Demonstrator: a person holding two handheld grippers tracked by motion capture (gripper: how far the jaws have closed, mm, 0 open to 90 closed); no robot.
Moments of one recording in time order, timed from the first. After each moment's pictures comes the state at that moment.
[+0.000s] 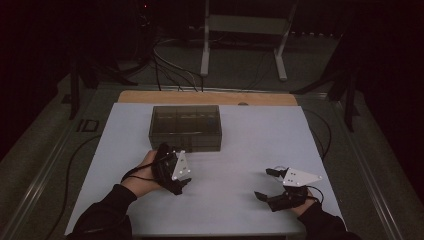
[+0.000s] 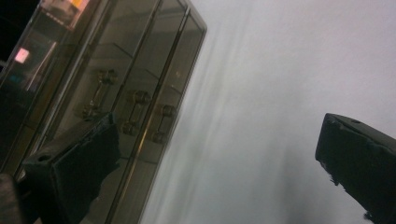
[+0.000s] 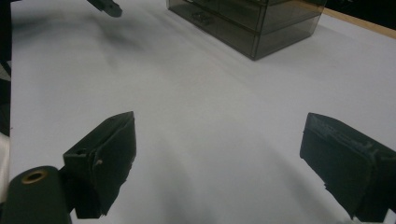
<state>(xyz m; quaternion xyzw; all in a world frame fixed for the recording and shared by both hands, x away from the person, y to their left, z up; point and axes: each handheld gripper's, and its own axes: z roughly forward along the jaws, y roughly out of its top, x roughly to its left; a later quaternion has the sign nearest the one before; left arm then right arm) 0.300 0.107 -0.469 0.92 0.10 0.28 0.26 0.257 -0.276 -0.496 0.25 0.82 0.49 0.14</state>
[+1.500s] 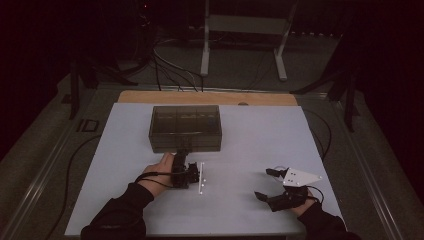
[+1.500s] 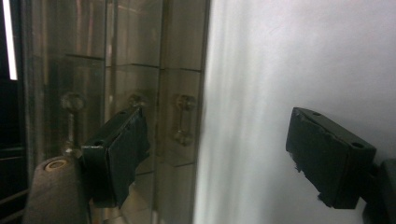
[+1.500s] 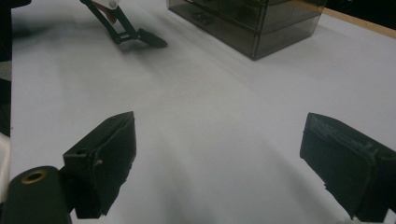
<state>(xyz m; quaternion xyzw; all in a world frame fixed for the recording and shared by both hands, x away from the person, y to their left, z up) 0.302 0.061 -0.516 0.89 0.00 0.44 0.06 0.257 -0.276 -0.496 0.25 0.82 0.49 0.14</state>
